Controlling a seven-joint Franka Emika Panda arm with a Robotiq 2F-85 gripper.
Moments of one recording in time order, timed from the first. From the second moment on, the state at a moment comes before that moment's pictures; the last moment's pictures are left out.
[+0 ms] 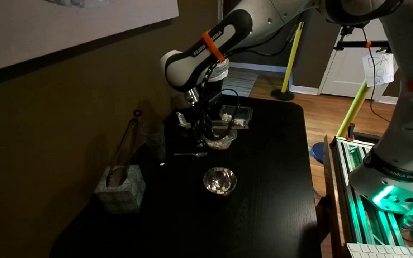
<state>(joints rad) 0.02 0.67 0.06 -1.59 0.13 1.77 -0.08</state>
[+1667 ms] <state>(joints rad) 0.13 0.77 -0.07 -1.77 -0.12 2.60 0.08</state>
